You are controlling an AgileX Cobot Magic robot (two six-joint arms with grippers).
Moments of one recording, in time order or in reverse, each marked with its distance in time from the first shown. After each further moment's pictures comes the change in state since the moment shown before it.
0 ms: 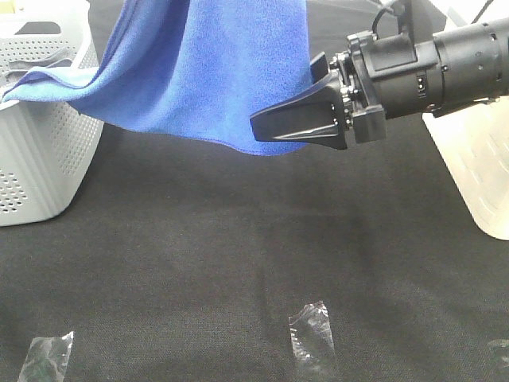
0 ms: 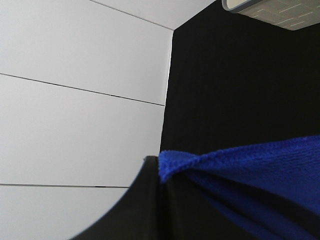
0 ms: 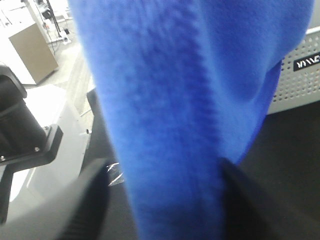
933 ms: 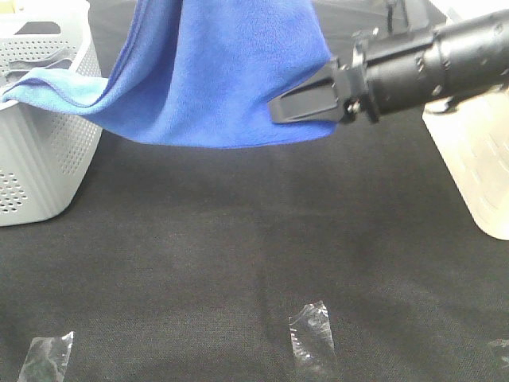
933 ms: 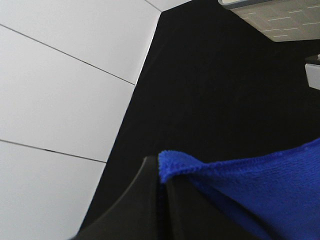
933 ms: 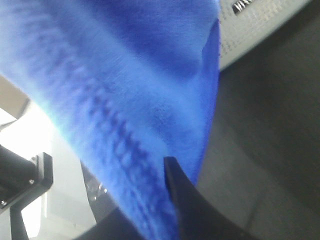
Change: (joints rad) left arm 0.000 0.000 0.000 0.000 0.099 -0.324; right arm 0.000 -0.084 -0.037 -0.145 -0.171 0.535
